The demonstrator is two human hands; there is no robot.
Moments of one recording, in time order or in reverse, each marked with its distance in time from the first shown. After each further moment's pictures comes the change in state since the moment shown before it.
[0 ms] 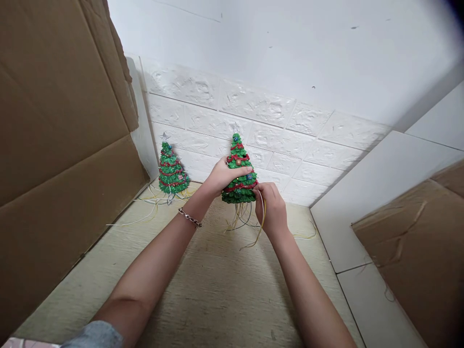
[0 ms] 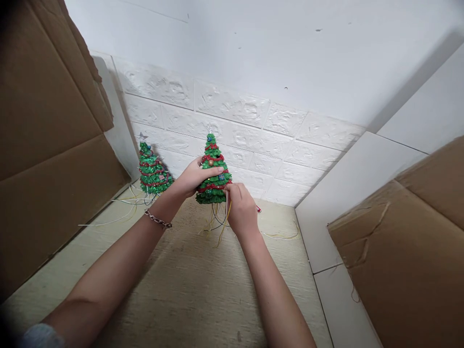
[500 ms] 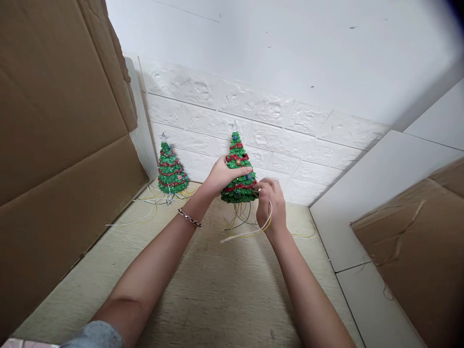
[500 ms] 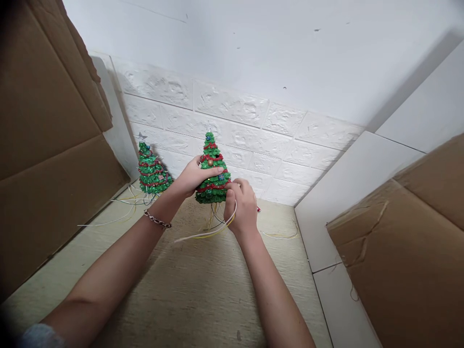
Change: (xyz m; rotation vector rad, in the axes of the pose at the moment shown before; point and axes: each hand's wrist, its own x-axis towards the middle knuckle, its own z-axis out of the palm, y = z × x) left_hand -0.001 0.001 0.000 0.083 0.077 0.020; right_hand -0.001 -0.003 -0.002 0.103 -0.037 0.220
